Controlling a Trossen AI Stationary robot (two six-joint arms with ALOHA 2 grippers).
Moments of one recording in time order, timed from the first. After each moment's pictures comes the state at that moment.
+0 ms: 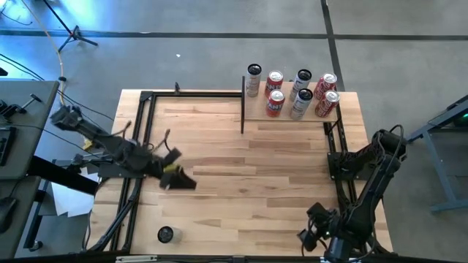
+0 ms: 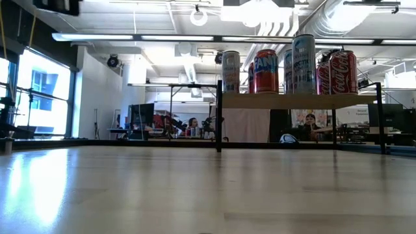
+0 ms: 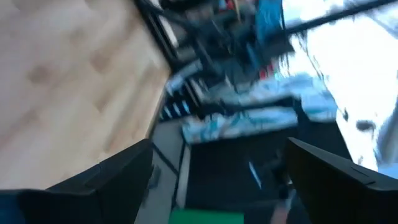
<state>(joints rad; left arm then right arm) -0.46 0.86 0.63 0.02 -0.13 -1.27 1.09 1.64 1.23 -0.95 0.36 2.04</state>
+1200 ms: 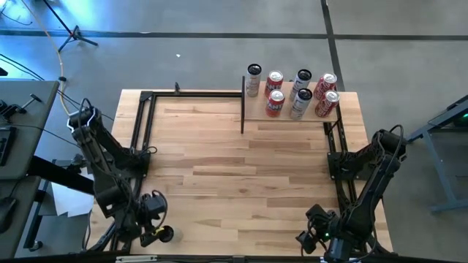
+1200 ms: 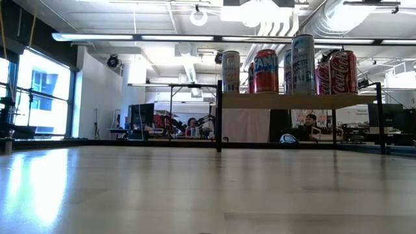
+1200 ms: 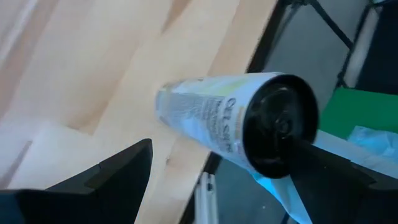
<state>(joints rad) -1.07 1.33 1.00 -0.77 -0.21 -1.54 1.09 1.64 1.23 -0.89 0.36 2.04</state>
